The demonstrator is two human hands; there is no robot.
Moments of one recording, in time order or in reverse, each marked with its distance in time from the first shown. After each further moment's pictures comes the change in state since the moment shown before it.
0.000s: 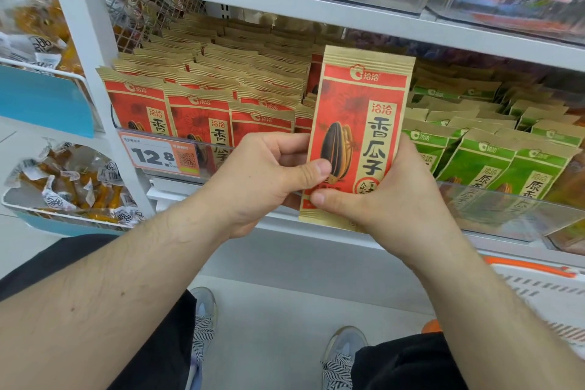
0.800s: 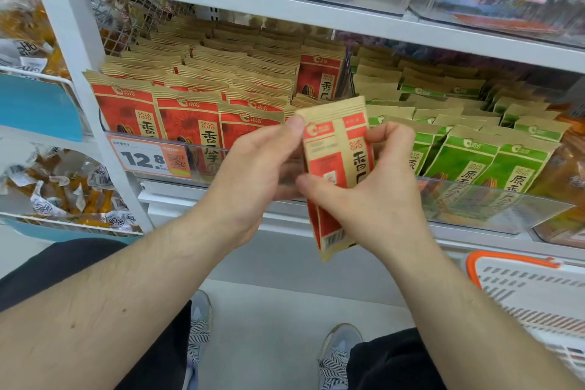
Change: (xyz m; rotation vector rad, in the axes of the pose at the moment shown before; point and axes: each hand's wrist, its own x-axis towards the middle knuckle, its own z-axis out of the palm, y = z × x) left_hand 0.000 0.006 0.019 -0.106 0.166 -0.008; right_hand -0.008 -0.013 0.013 -0.158 0.198 0.031
